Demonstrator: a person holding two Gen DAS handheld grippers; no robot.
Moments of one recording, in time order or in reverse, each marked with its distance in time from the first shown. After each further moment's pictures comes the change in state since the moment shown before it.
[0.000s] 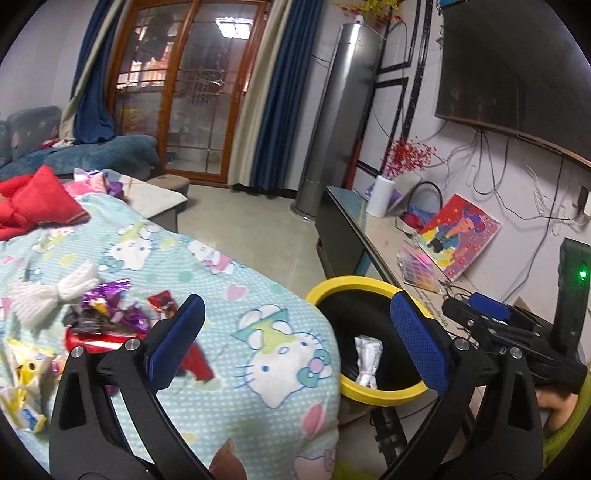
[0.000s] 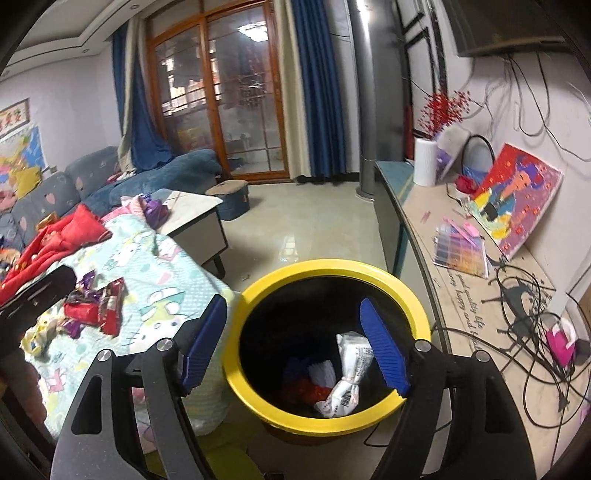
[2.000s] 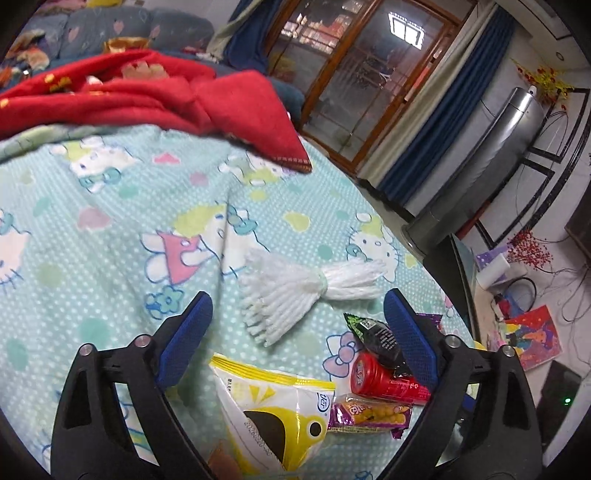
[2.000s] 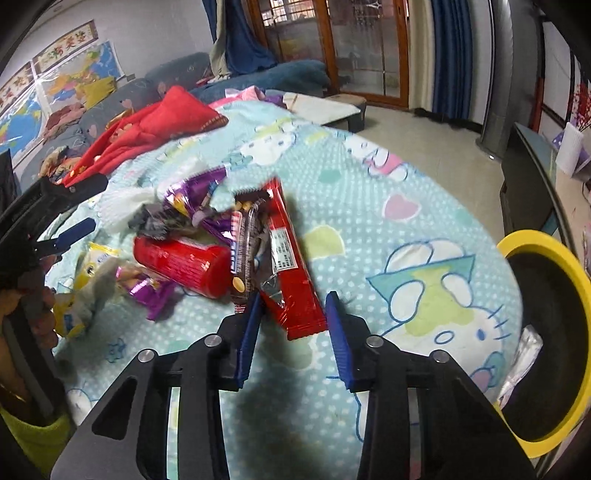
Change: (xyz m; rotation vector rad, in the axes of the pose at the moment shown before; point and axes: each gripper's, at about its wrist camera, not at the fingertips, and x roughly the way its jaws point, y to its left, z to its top) left arm -0.032 0.257 -0.018 -0.514 0.072 0.287; right arm 0.131 0.212 -0.030 -0.205 0.342 0.333
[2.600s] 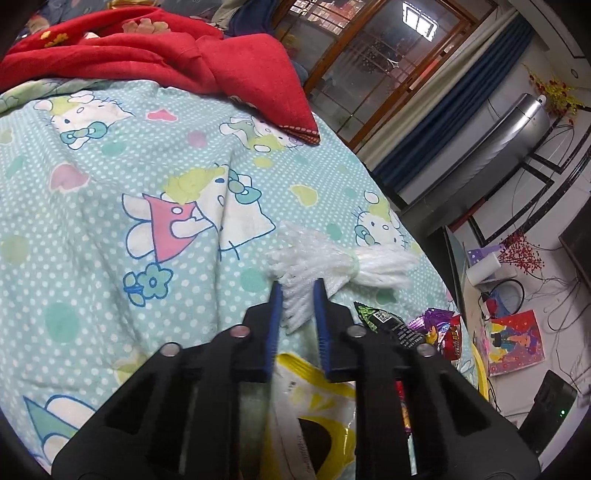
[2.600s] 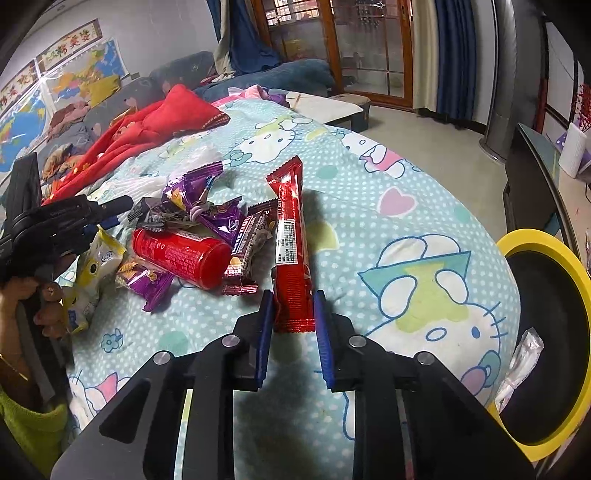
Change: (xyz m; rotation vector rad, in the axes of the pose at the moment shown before) left arm 0.022 0.016 -0.001 -0.069 0.082 -0.045; right arm -0.003 -0.005 -0.003 -0.009 0.007 0.014
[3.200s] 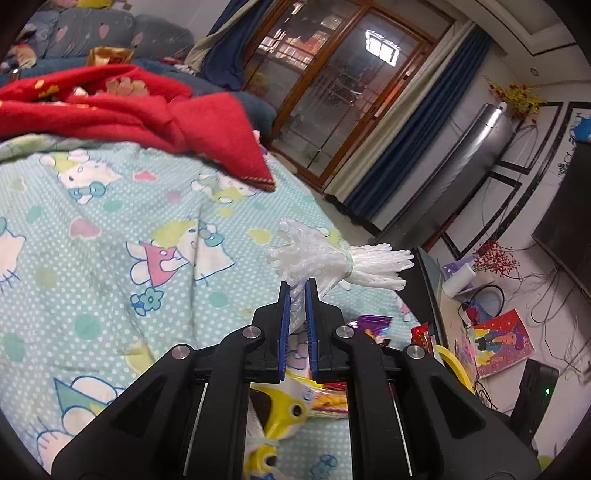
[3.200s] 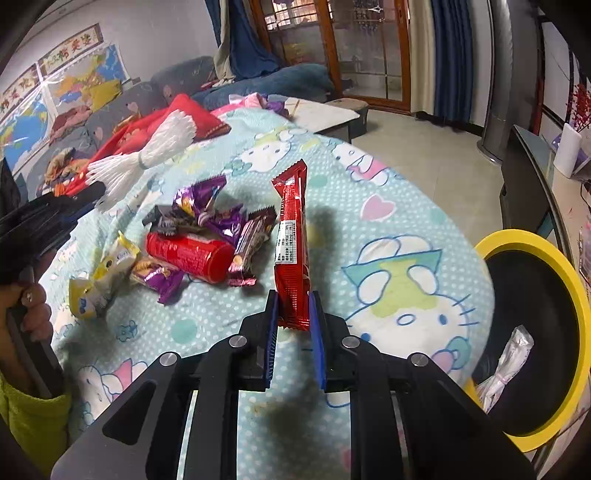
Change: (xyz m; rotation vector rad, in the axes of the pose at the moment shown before) left arm -0.062 -0.031 -0.009 0.091 -0.166 -0.081; right arm -0.032 -0.009 -0.001 0.008 -0.025 0.005
